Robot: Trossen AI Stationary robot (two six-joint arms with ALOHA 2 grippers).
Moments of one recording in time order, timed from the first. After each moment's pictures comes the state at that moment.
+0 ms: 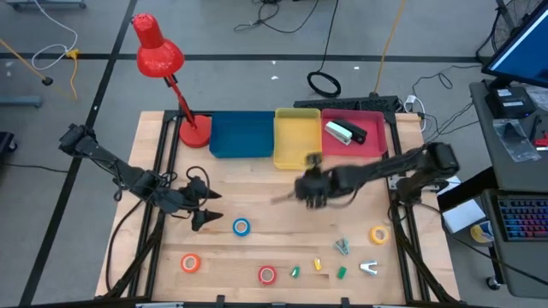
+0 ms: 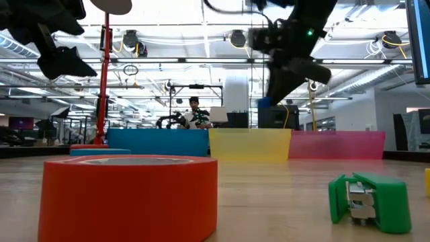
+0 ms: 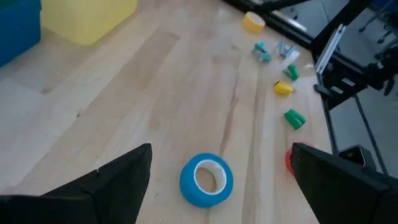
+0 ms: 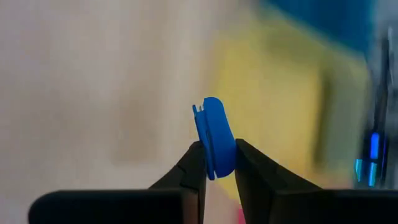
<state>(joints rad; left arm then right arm) -0.53 0.78 0.45 -0.22 -0.43 -0.76 0.10 1.62 1.19 -0.85 0.55 -0.09</state>
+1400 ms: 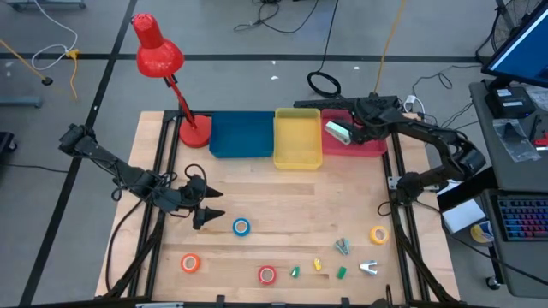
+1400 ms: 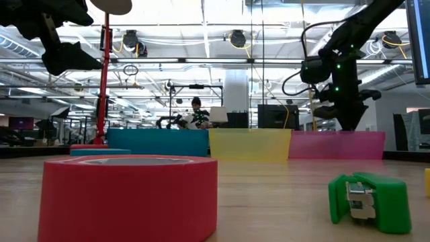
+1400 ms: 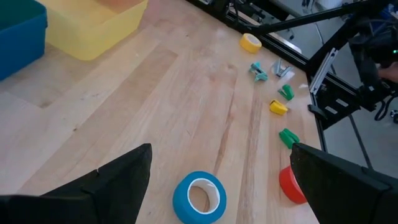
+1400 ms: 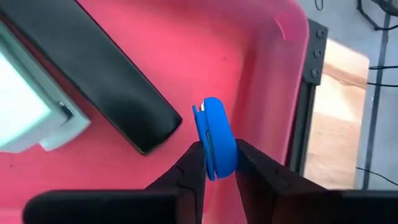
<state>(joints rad) -0.53 0.79 0.45 -0.16 -0.47 -0.77 -0.89 1.39 0.83 -0.79 0.47 0.39</state>
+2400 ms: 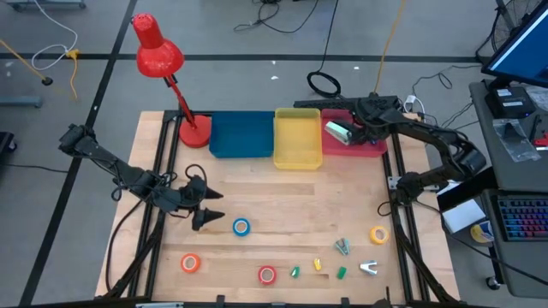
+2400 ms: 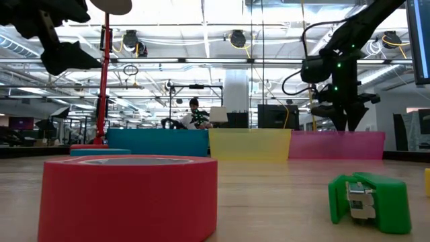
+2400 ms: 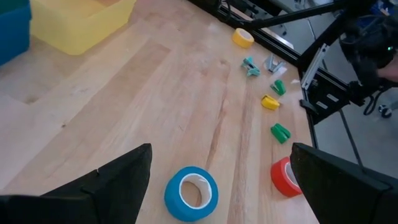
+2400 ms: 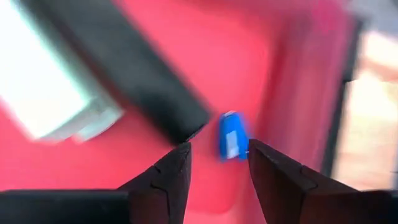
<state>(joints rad) -0.53 0.79 0.45 -0.15 -0.44 -0.77 -0.90 1.37 0.82 -0.79 0.33 0.40</state>
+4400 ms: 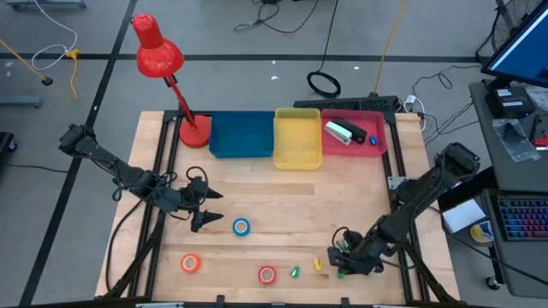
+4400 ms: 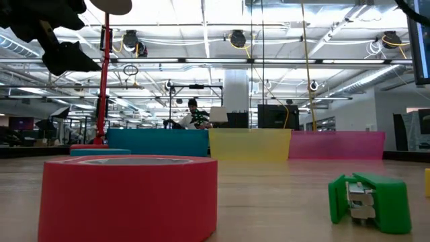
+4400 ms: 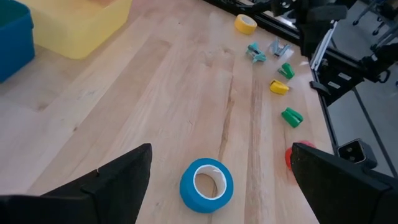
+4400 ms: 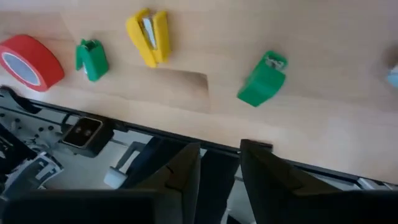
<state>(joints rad) -0.53 0.79 0.45 -0.19 -0.43 -0.68 0.79 1.48 0.82 -0.27 -0.08 2.42</state>
